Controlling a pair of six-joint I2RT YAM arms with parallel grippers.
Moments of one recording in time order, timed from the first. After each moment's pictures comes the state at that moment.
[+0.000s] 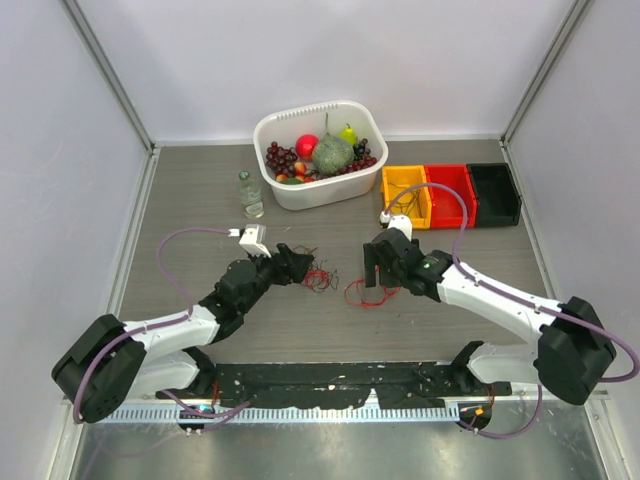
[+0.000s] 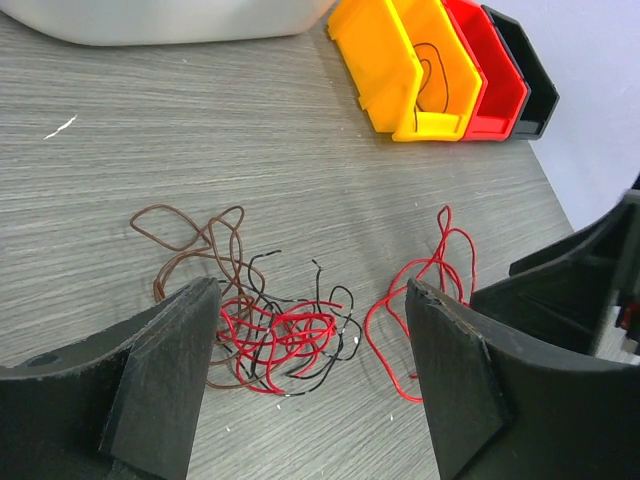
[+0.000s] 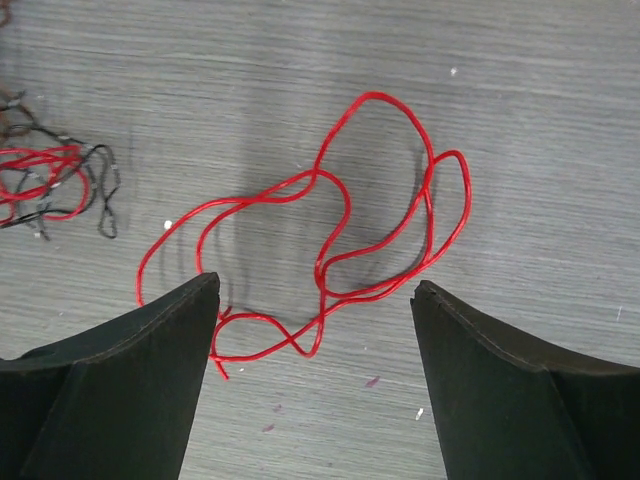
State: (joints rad) left arm -0.71 1.15 0.28 0.70 -0.16 -0.63; right arm 0.75 1.22 0.77 -0.48 0.33 0.52
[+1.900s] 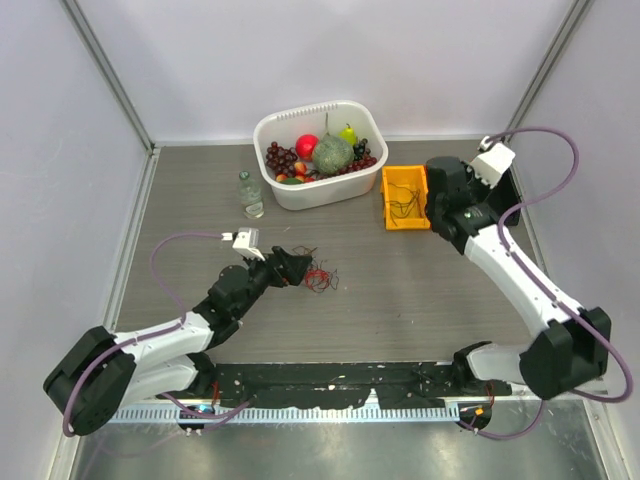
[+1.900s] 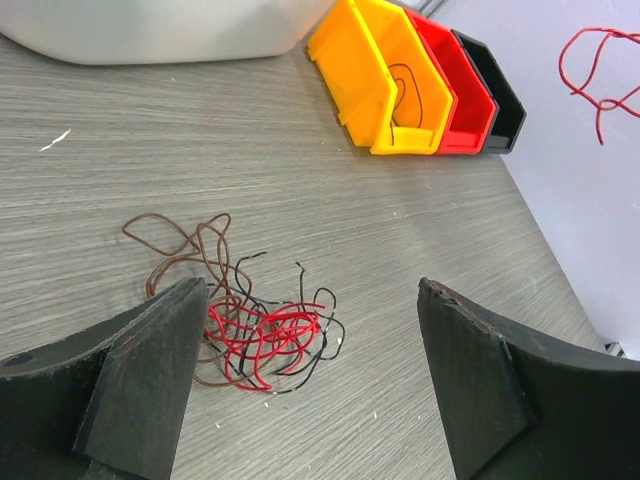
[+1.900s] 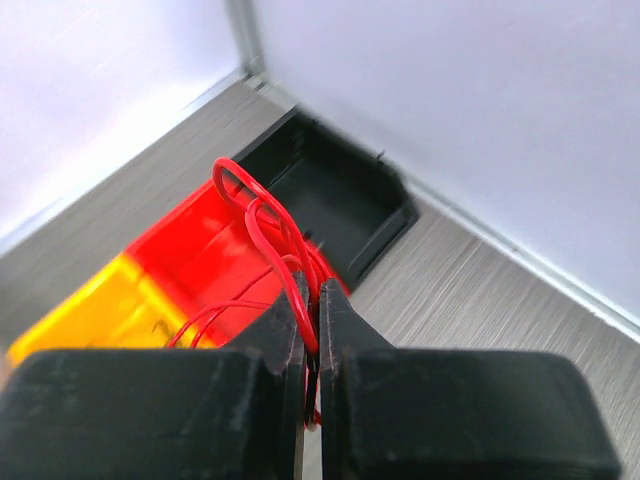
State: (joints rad) left arm -0.71 1.07 0.24 0.73 -0.15 -0.64; right arm 0.40 1.24 1.08 -0.37 1.10 0.56
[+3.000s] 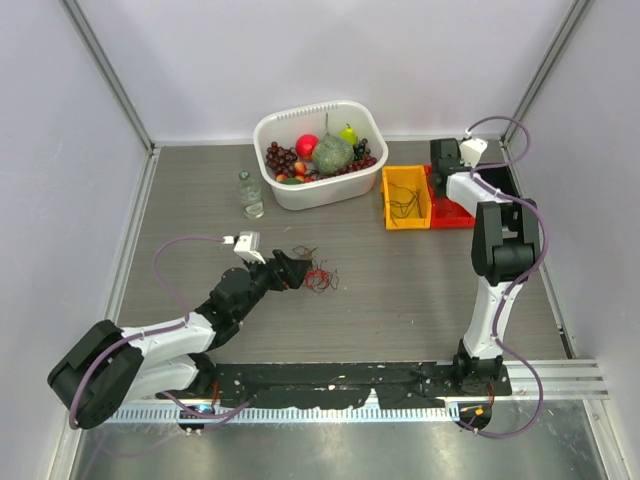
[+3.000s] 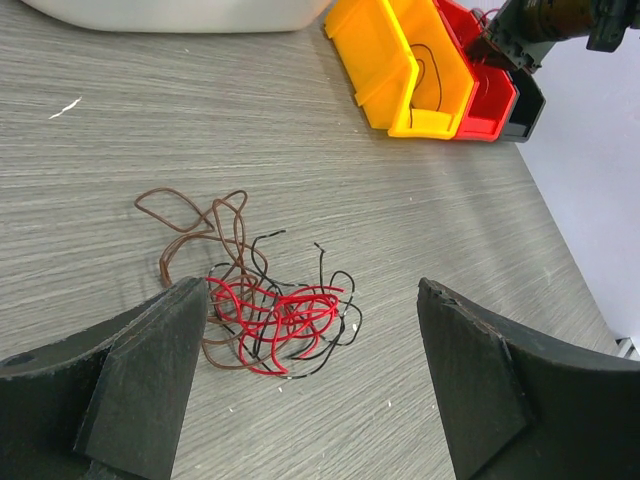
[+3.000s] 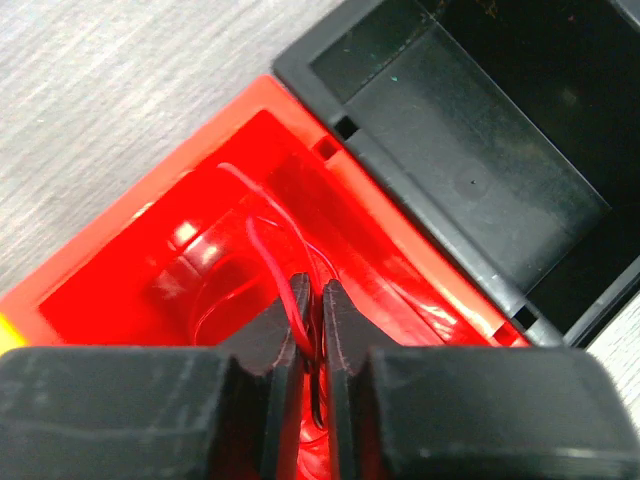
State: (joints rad) left arm -0.71 1.11 0.21 0.76 -0.16 -0.65; right arm 0.09 2.03 1.46 -0.22 0.69 0.51
